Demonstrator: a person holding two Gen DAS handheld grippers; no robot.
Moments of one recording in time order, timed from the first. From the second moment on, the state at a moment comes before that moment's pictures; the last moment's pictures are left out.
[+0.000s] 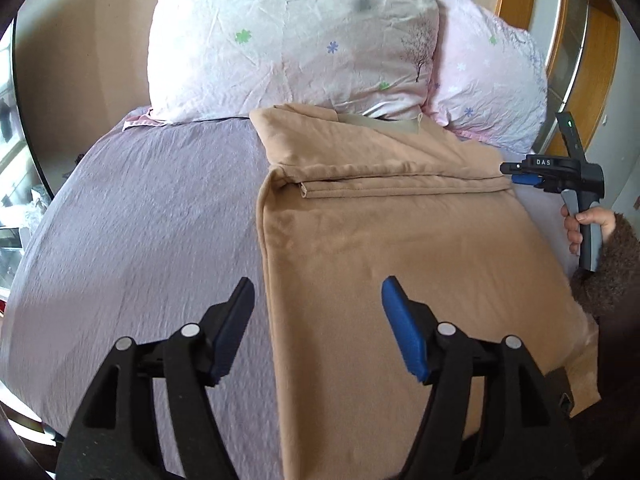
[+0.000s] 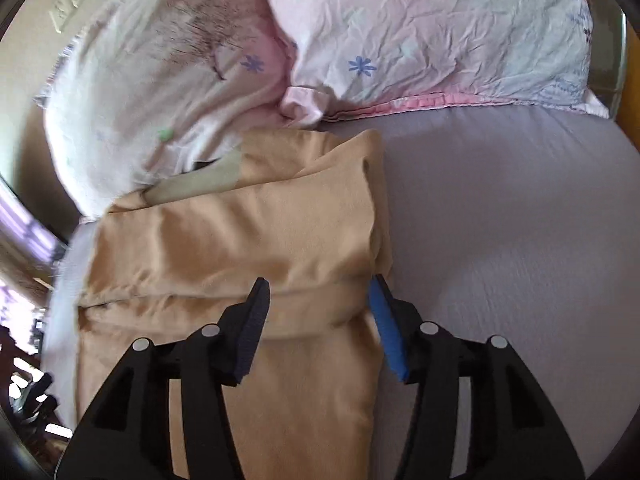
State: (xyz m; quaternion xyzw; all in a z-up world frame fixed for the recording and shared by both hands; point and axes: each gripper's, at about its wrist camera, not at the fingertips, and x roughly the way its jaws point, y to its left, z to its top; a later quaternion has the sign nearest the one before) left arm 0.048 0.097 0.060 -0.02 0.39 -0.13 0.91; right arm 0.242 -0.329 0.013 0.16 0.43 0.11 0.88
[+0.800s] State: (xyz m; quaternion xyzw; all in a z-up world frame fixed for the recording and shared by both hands) left arm -0.028 0.162 -0.048 -0.31 0.47 -0.26 0.78; right arm 0.003 -0.388 -0.097 0.32 0.52 0.35 0.71
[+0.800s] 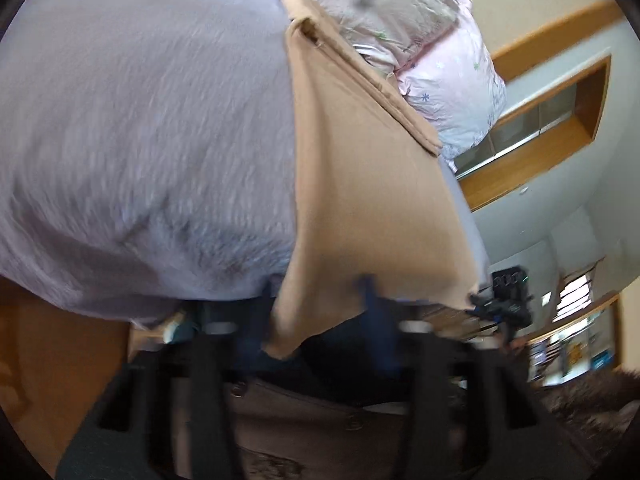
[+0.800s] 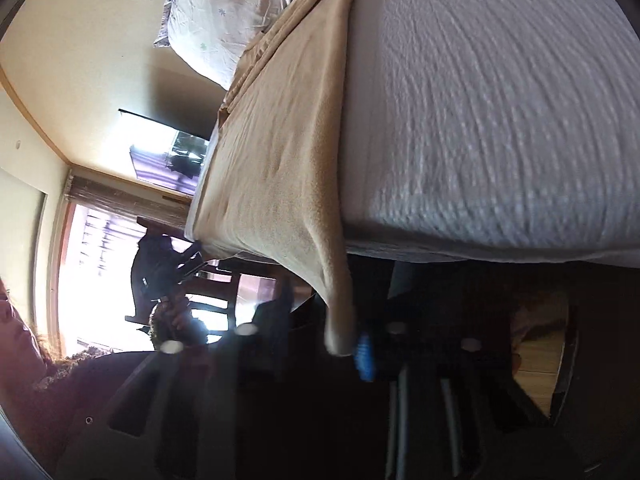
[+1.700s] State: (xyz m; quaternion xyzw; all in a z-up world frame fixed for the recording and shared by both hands) left arm 0.323 0.175 0.008 -0.42 0.41 -0.14 0.80; right arm 0.360 -0.378 -0.027 0.40 0.41 0.11 0.81
